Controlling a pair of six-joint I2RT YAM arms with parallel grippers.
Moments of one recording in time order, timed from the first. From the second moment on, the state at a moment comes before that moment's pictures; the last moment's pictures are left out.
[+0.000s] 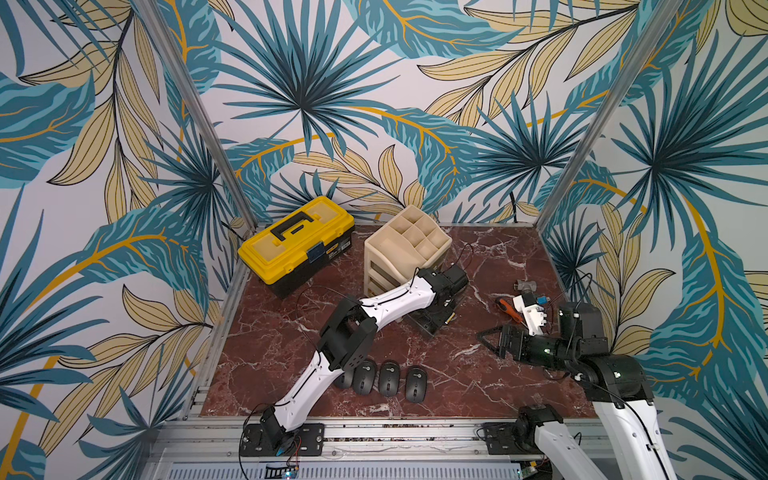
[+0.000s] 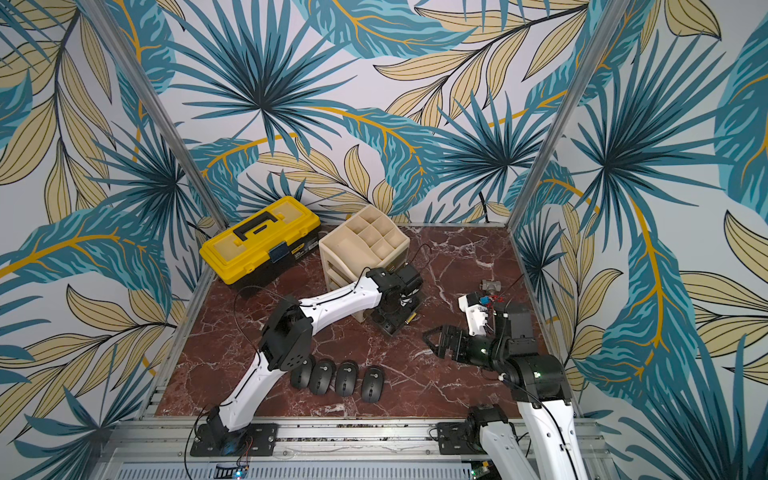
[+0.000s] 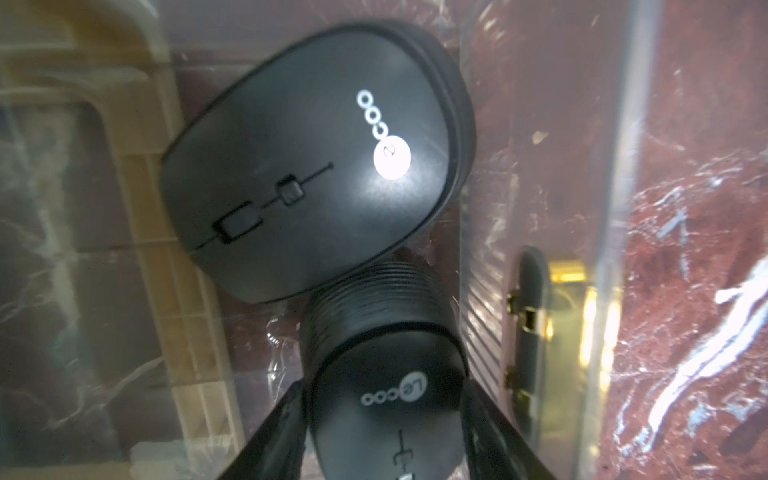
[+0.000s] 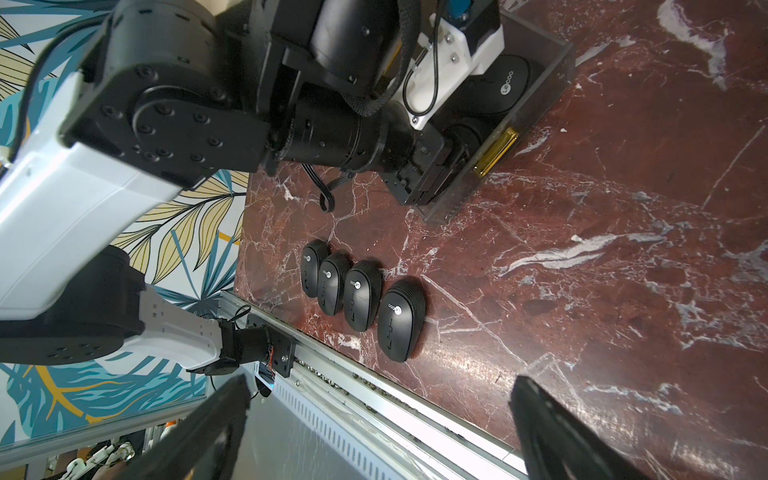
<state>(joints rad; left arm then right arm) -0.90 2.37 2.09 -1.04 -0.08 -0.16 0.05 0.66 0.94 -1.12 -0.60 0.38</state>
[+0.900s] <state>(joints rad) -0.89 2.41 2.08 -1.01 -0.12 -0.15 0.05 0.66 0.94 -1.11 -0.60 0.38</state>
